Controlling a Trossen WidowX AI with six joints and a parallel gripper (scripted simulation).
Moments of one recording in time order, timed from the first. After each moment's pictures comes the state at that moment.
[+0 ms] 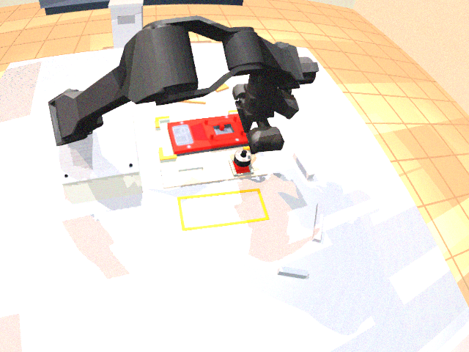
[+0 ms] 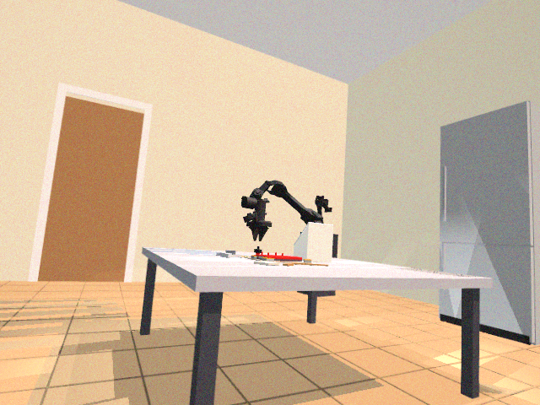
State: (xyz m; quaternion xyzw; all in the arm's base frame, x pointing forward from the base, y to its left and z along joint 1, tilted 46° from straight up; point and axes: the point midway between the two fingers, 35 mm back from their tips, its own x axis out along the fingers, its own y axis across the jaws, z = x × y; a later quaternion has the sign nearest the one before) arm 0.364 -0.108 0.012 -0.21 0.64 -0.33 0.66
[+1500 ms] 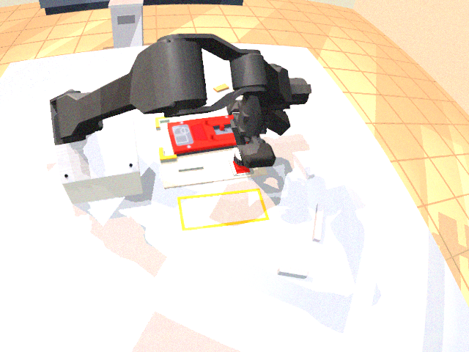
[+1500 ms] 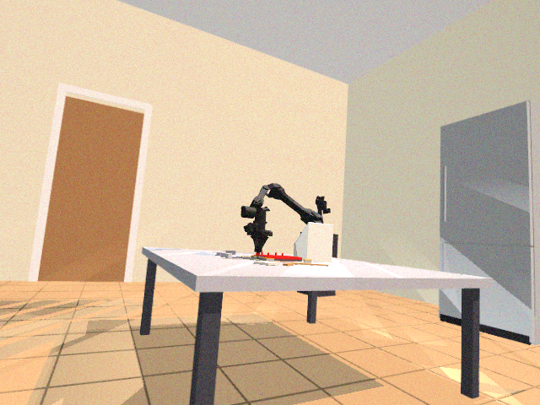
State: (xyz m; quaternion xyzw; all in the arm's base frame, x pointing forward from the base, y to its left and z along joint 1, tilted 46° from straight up) arm 0.353 -0.139 -0.019 -0.21 0.65 -0.34 0.65
